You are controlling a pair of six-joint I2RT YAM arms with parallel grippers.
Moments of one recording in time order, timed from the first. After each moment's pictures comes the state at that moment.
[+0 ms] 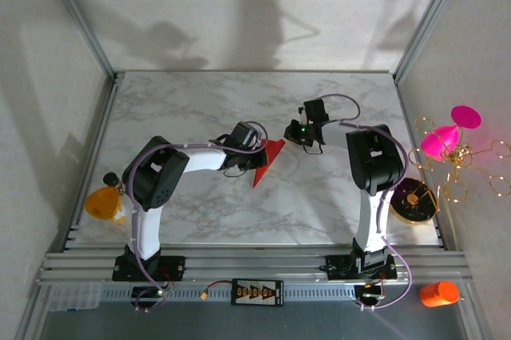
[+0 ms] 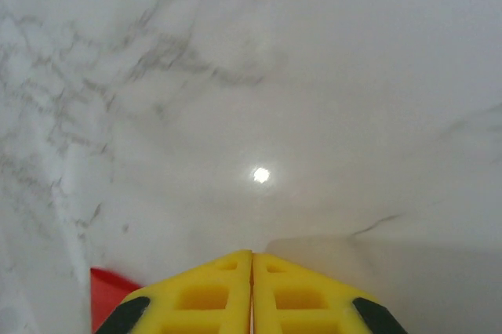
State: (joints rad) left arm -0.63 2.01 1.15 -0.04 0.28 -0.74; right arm 0.30 2.05 1.23 -0.10 -0.36 0.56
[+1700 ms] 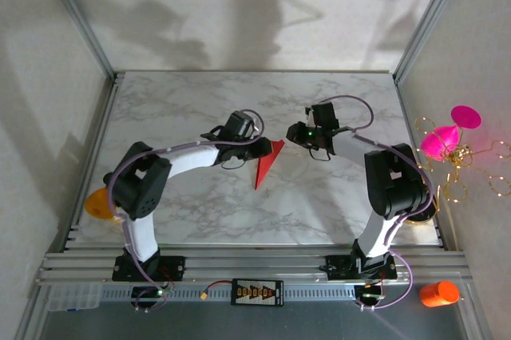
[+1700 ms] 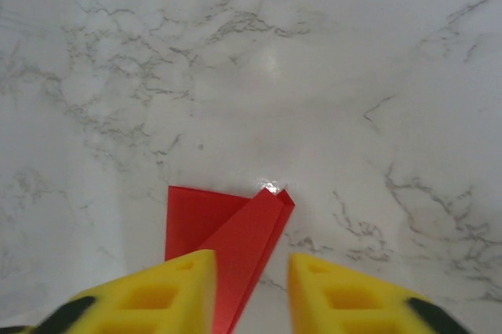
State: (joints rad) left arm -0.60 1.83 1.16 -0.08 0.29 -0.78; right arm 0.34 1.77 1.04 -0.12 -0.31 0.59
